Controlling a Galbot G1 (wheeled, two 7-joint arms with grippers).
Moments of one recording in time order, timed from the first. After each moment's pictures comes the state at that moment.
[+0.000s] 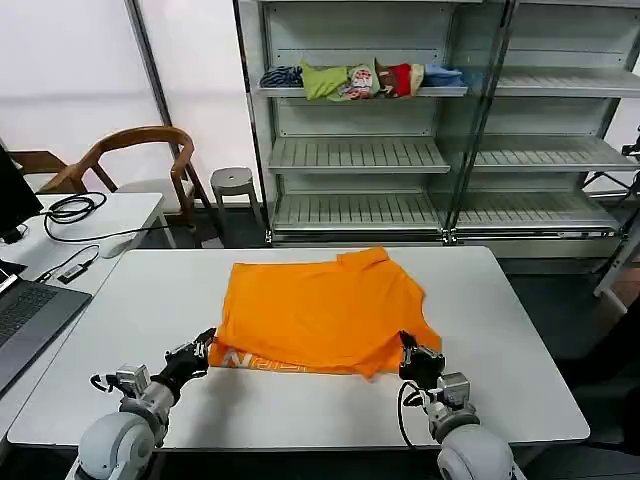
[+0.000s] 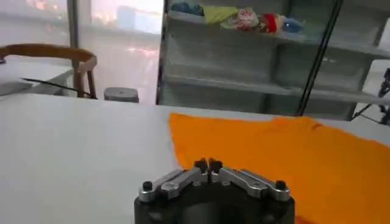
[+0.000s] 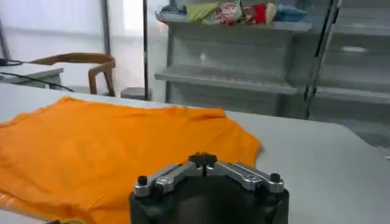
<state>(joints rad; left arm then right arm) 1.25 -1.09 -0.52 -1.82 -0.62 0.37 0.04 -1.18 1.15 0.23 1.94 0.34 -0.40 0.23</state>
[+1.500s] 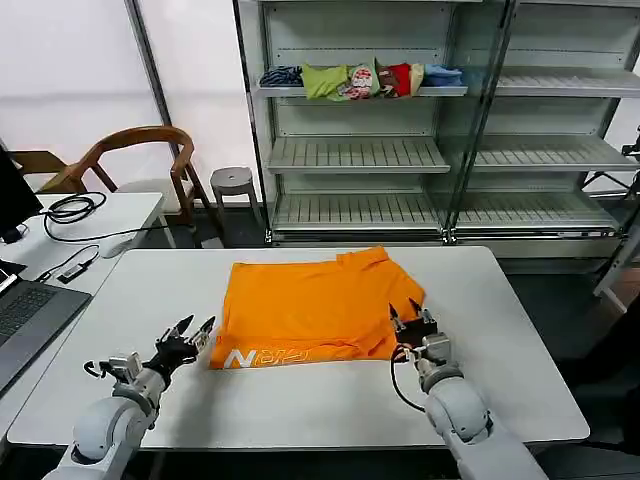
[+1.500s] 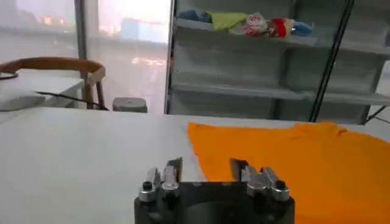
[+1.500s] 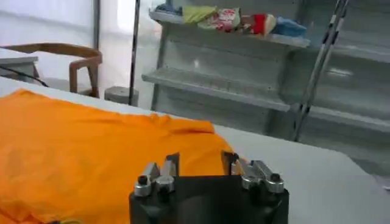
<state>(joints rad) 1.21 -1.05 -0.53 -1.75 -0.60 0.31 0.08 -1.07 1.14 0.22 1.80 0.28 -0.37 0.20</state>
